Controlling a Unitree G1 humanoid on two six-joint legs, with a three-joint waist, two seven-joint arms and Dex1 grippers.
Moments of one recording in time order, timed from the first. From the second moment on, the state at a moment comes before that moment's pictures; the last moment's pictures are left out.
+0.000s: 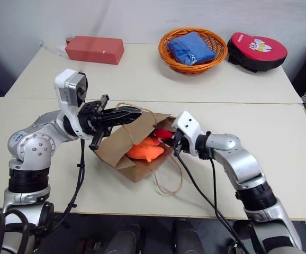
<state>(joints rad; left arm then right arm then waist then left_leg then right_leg) -0.68 0.51 0.10 -0.17 -0.91 0.78 -1.01 -0.55 -0.49 0.24 -0.15 0.26 0.63 0.70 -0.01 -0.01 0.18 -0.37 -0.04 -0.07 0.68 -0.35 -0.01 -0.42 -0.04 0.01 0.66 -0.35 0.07</state>
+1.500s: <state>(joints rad) -0.57 0.58 0.15 -0.27 -0.93 0.76 -0.98 -0.52 -0.73 0.07 -0.05 0.58 1.03 1.05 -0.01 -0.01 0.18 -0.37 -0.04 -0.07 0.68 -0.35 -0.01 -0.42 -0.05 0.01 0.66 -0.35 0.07</state>
